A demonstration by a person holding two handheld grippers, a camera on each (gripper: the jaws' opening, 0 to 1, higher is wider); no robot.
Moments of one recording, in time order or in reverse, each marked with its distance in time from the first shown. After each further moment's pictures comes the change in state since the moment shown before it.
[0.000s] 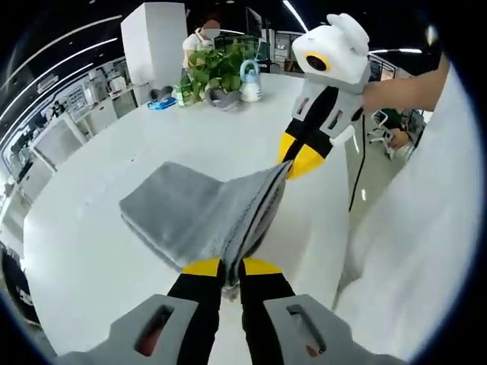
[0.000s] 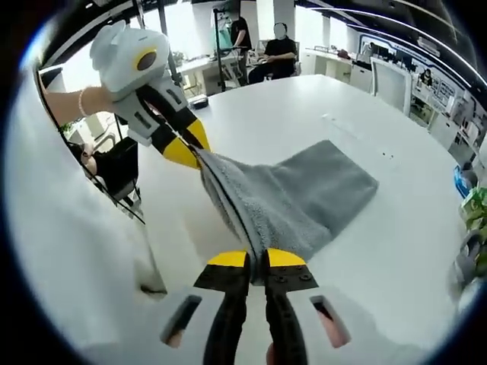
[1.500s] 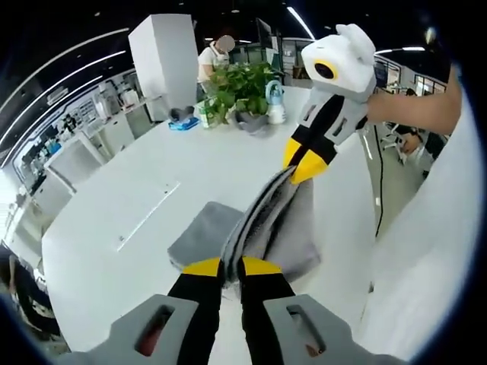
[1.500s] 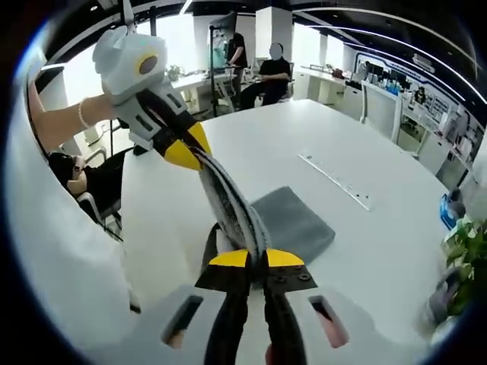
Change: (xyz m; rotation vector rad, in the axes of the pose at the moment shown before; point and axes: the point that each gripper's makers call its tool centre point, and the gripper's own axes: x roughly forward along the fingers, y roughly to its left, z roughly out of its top) left arm -0.010 0.091 0.072 0.021 -0.052 0.093; right arm -0.013 -0.075 0.081 -0.038 -0.093 -0.048
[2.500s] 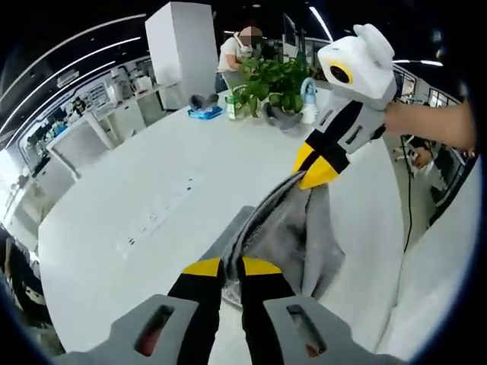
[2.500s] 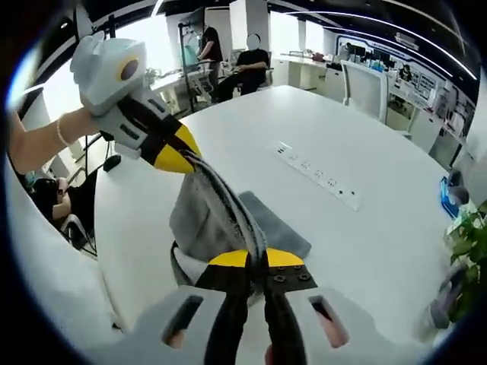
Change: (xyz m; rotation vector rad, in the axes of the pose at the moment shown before) left arm 0.066 0.079 0.000 -0.094 0.041 0.025; right arm 0.062 -0.081 0.011 0.121 0.064 -0.047
